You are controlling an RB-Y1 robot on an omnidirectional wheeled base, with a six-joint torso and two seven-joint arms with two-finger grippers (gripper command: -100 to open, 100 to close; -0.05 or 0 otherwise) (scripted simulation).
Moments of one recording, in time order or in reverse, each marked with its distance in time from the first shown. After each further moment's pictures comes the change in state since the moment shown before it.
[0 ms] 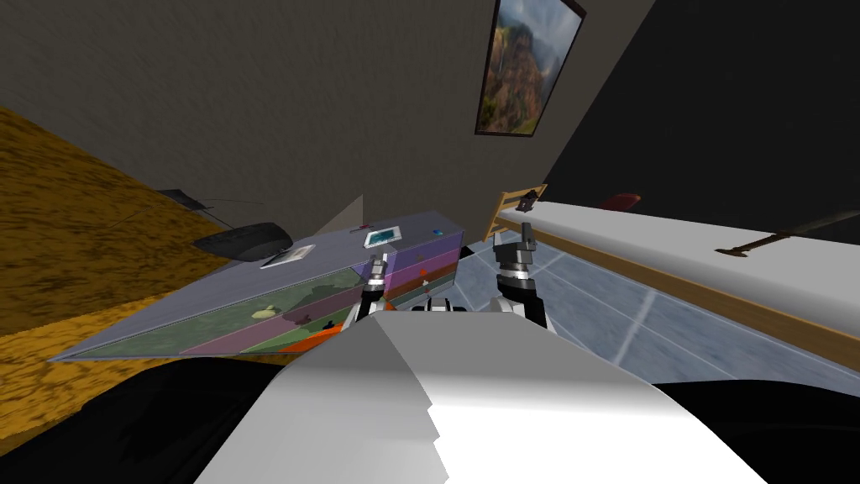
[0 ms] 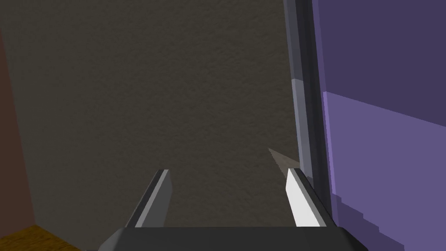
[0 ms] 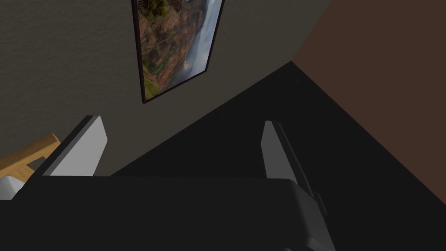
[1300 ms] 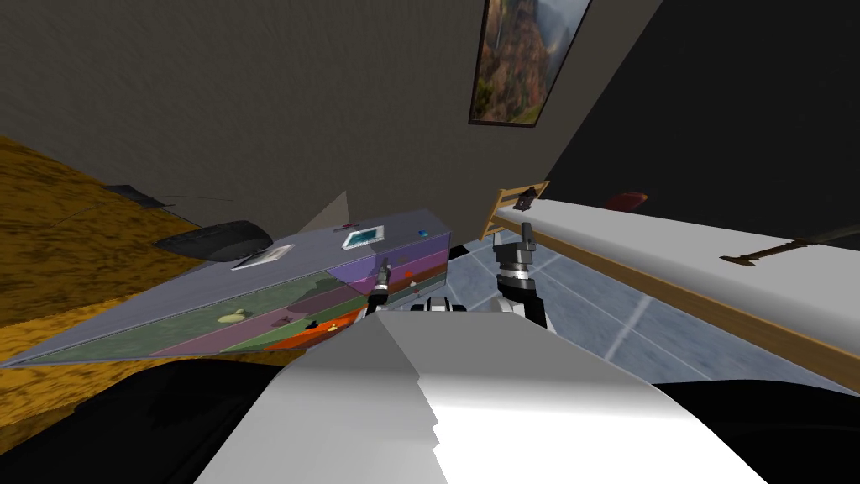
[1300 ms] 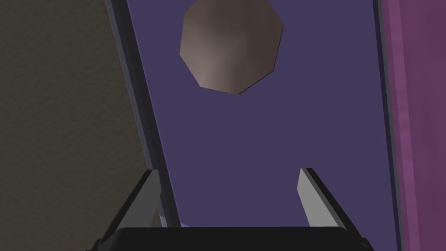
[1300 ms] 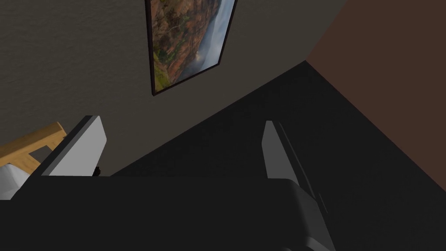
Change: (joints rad) left arm -0.036 -0.044 0.016 0.236 0.017 0.042 -0.016; right arm 0.000 0.000 0.000 0.000 0.000 0.000 0.000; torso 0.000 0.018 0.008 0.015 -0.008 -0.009
